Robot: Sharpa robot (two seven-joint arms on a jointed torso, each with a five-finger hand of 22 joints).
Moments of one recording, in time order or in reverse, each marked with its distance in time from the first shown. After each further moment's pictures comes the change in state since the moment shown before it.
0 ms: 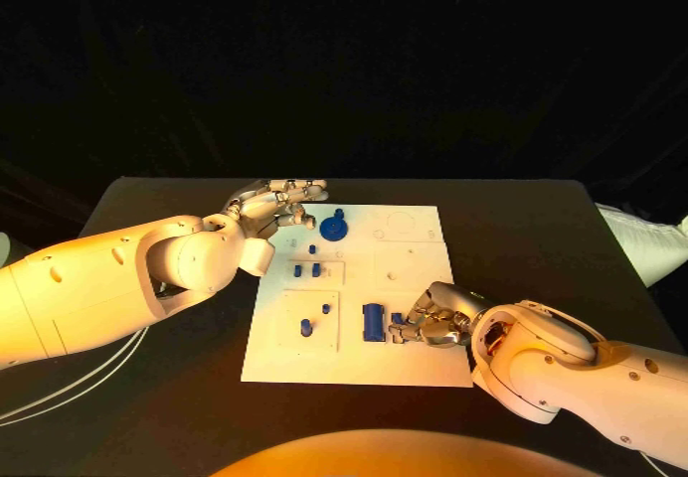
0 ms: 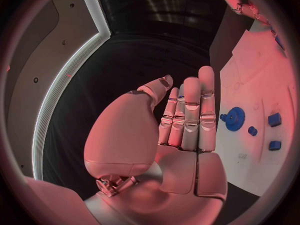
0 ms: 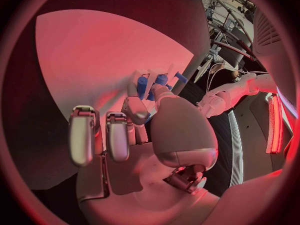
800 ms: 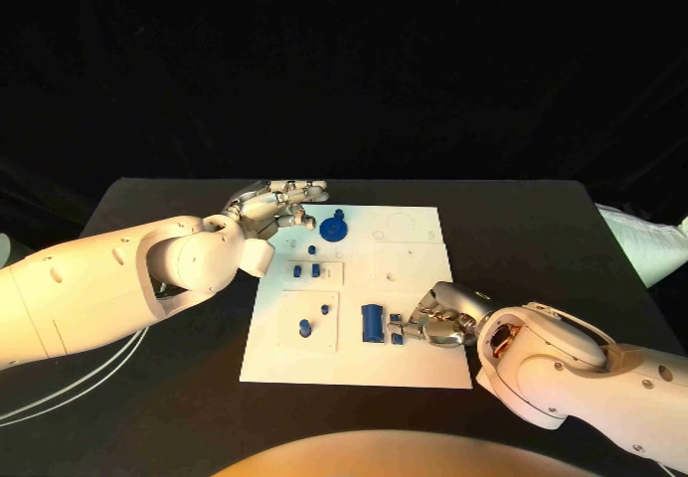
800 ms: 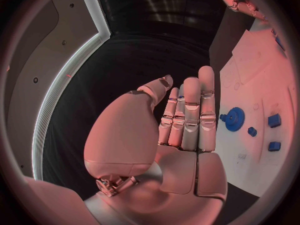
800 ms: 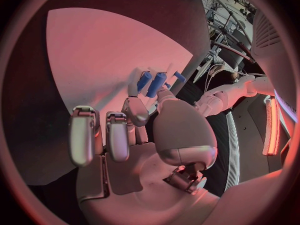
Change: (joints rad) left arm 0.000 -0.001 0.000 -0.001 0.000 0.002 -0.002; left_hand 0.000 0.000 0.000 0.000 0.000 0.000 0.000 0.000 0.000 -0.004 0.004 0.000 0.000 0.000 0.000 0.004 -0.001 0.000 0.000 0.000 0.000 -0.001; right arm 0.000 -0.031 0.000 0.029 -0.033 -0.012 0.003; right_hand -0.078 0.031 -0.088 -0.003 -0.048 0.015 -0.001 0.000 0.009 0.005 -0.005 0.020 0.020 0.000 0.000 0.004 0.000 0.000 0.003 -0.003 0.004 0.001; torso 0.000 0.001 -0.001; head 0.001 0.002
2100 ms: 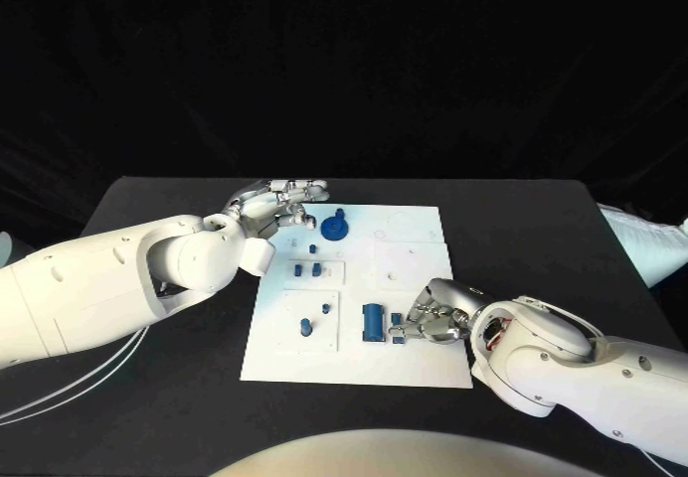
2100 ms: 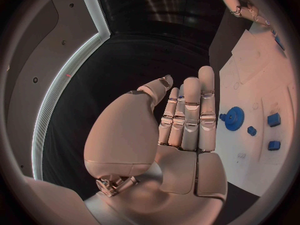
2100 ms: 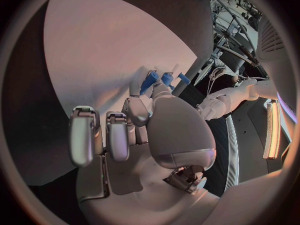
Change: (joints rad) left arm 0.000 0.002 0.000 -0.002 0.000 0.001 -0.003; left_hand 0.000 0.000 0.000 0.000 0.000 -0.001 -0.001 0.000 0.000 0.000 0.000 0.000 0.000 0.000 0.000 0.000 0.000 0.000 0.000 0.000 0.000 0.000; right arm 0.002 0.045 0.002 -0.064 -0.015 0.030 0.020; right_hand 0.179 0.018 -0.047 -0.049 -0.153 0.003 -0.003 0.006 0.010 0.003 -0.001 0.000 0.008 0.000 0.000 0.004 0.000 0.000 0.001 -0.001 0.000 0.000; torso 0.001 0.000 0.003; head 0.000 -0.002
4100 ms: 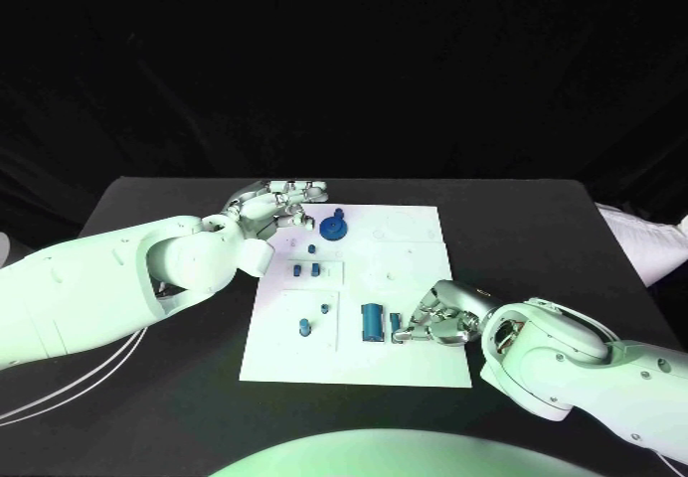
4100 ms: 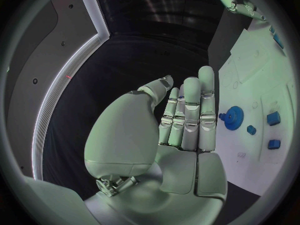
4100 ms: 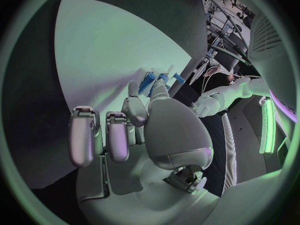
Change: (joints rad) left arm -0.001 0.000 -0.001 -0.003 -0.011 0.000 -0.002; left_hand 0.004 0.004 0.000 0.000 0.000 0.000 0.000 0.000 0.000 0.000 0.000 0.000 0.000 -0.003 0.003 0.000 -0.002 0.000 0.000 0.000 0.000 -0.001; right arm -0.003 -0.051 -0.002 0.019 0.033 0.003 0.086; right_hand 0.067 0.036 -0.127 0.011 -0.094 0.001 -0.001 -0.005 0.006 0.004 0.001 -0.007 0.006 0.000 0.000 0.000 0.000 0.000 0.000 0.000 0.004 0.000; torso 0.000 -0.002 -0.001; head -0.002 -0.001
